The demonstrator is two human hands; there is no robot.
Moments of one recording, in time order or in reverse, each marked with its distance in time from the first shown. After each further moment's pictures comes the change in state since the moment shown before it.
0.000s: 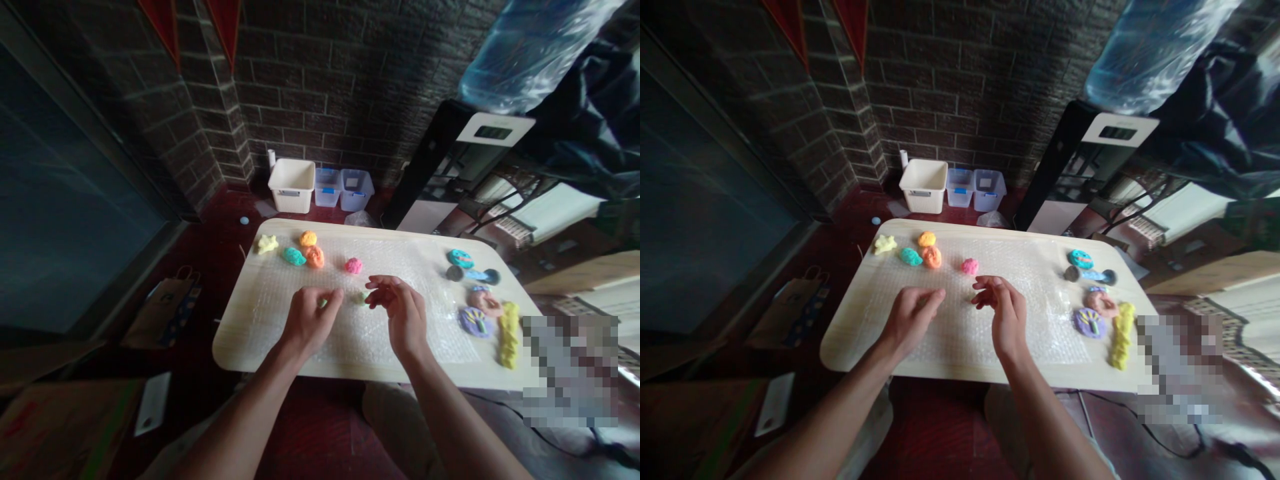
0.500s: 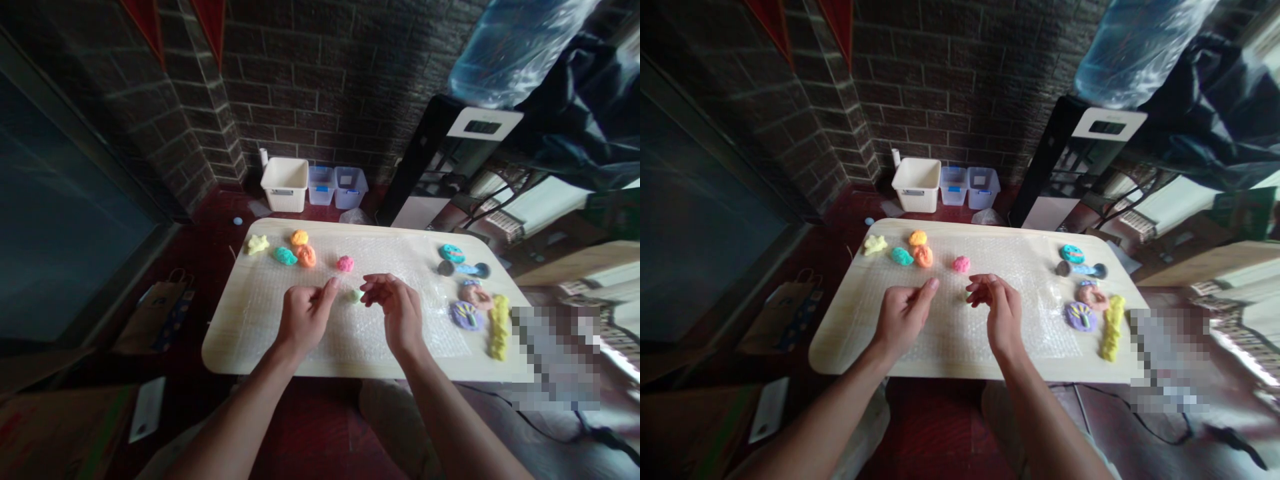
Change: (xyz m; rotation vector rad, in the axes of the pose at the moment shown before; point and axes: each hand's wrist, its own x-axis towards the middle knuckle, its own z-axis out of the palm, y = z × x) left_hand -0.002 0.012 0.010 -0.081 0.129 0.094; right_hand 0.000 -0.006 -0.007 0.007 0.010 0.017
